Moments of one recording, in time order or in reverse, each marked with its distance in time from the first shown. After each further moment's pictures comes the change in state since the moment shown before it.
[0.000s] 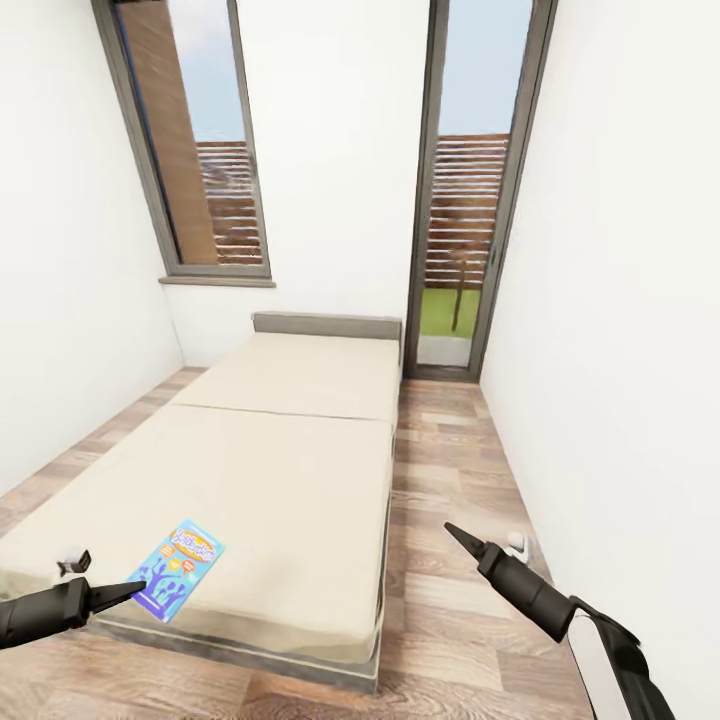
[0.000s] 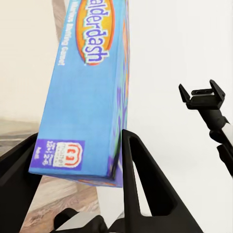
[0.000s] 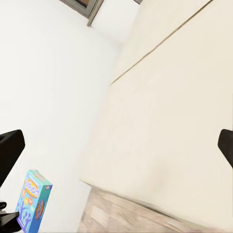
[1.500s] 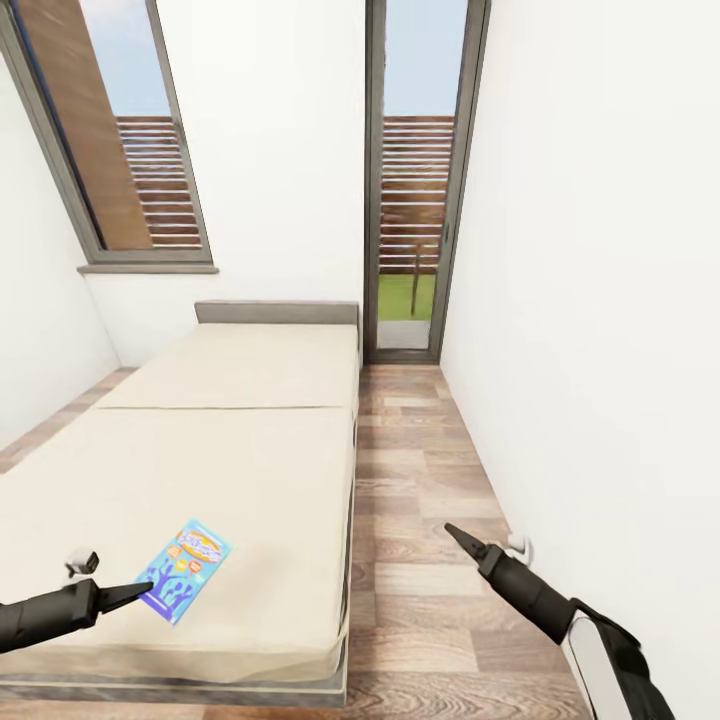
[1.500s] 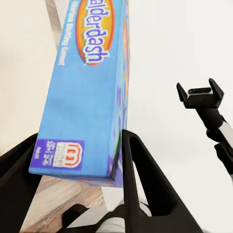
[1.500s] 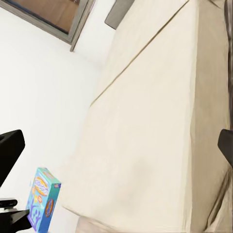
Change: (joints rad) left arm 0.001 -0.022 0.000 0.002 0.000 -0.017 0.000; right arm 0.000 -0.003 -0.005 0.015 -0.006 0.004 0.038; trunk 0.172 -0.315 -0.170
